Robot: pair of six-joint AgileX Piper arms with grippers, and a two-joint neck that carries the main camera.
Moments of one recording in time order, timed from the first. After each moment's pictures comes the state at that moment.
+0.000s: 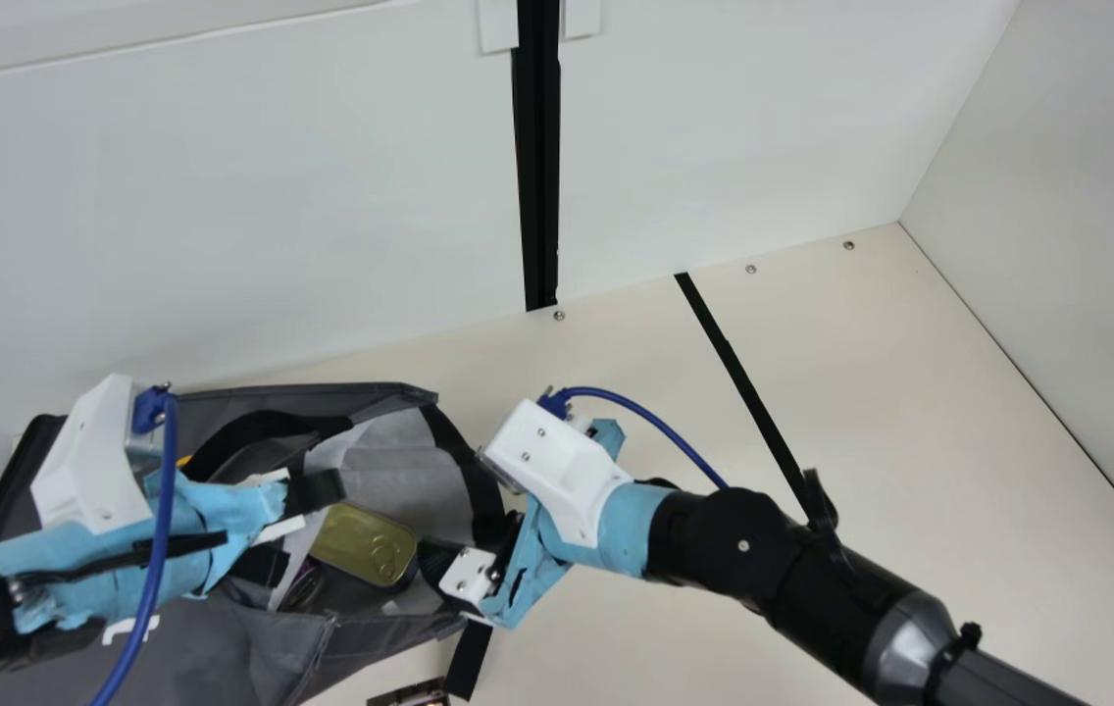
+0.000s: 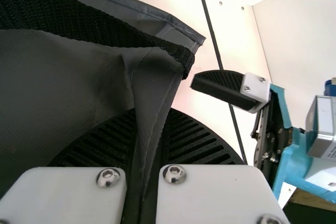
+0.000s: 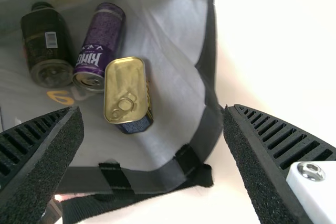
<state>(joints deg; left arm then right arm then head) -21.0 86.5 -74.7 -44.2 47.8 6.0 23.2 79.5 -50.8 59.2 19.1 -68.6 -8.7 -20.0</state>
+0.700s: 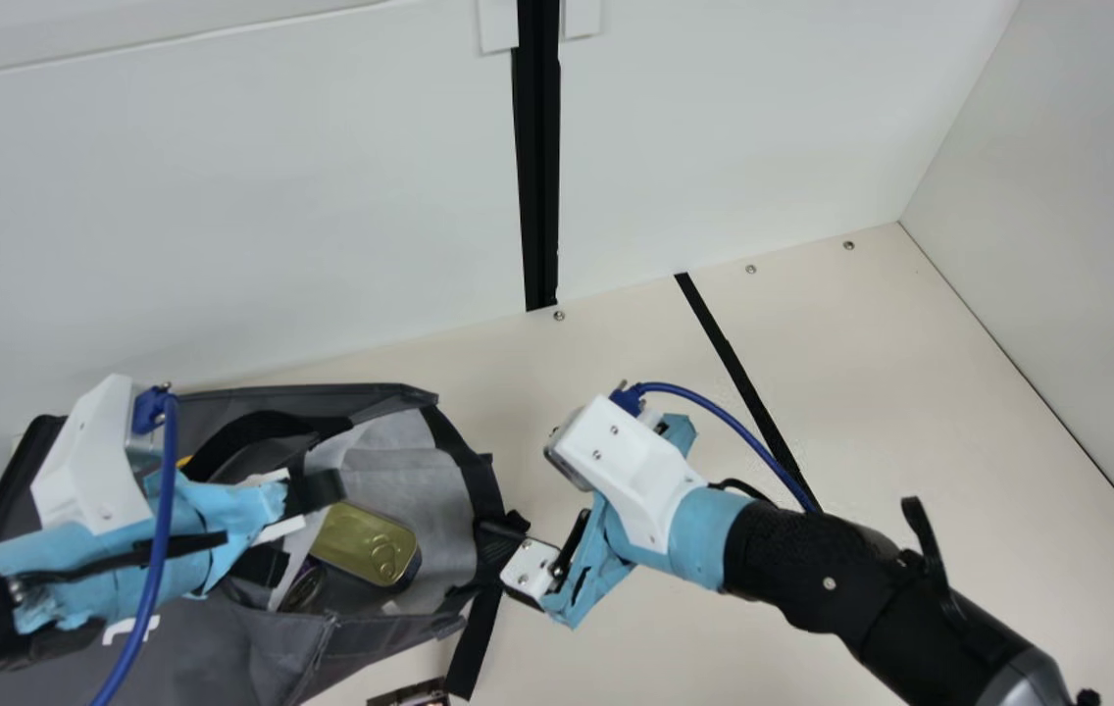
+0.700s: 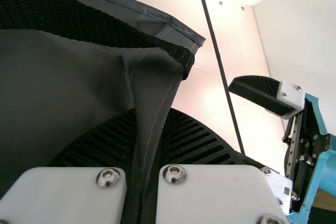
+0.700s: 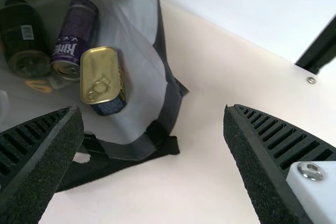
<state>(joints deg) -21.0 86.5 -74.7 -44.2 47.8 6.0 17.8 70.4 -47.2 47.0 21.4 -58.8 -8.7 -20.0</state>
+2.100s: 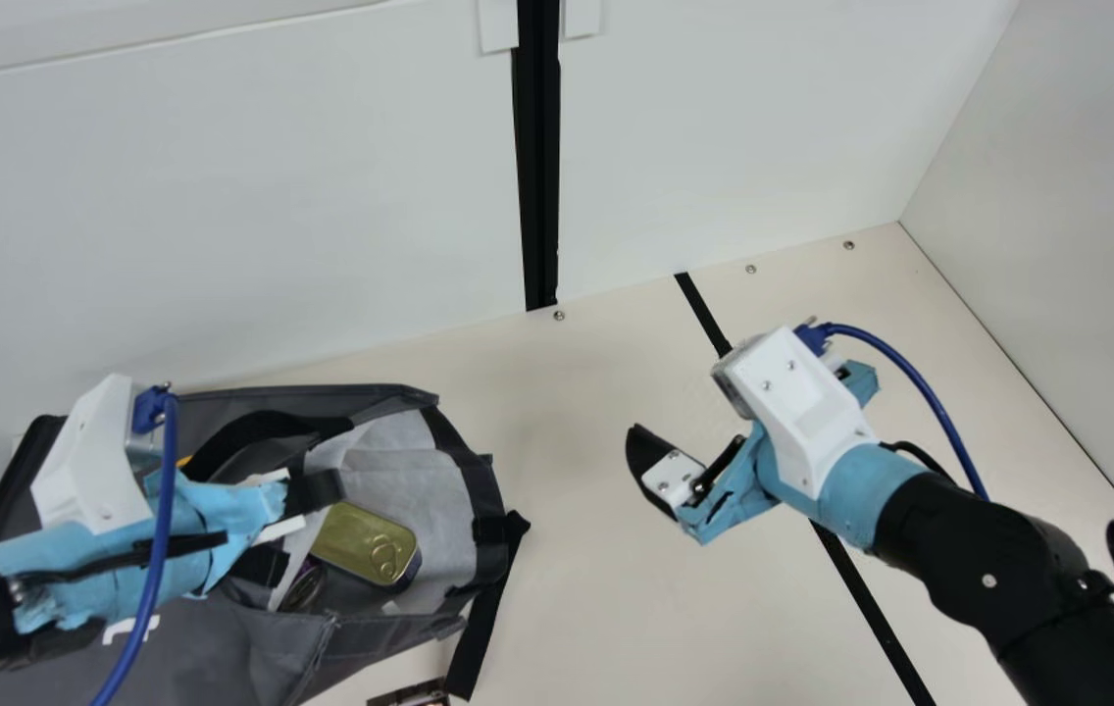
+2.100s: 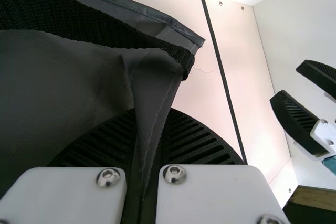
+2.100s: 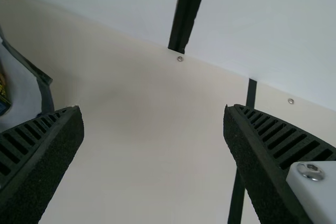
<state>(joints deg) -21.0 86.5 -74.7 -44.2 47.8 6.0 -4.0 62.0 -48.0 37.3 25.9 -56.0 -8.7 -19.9</state>
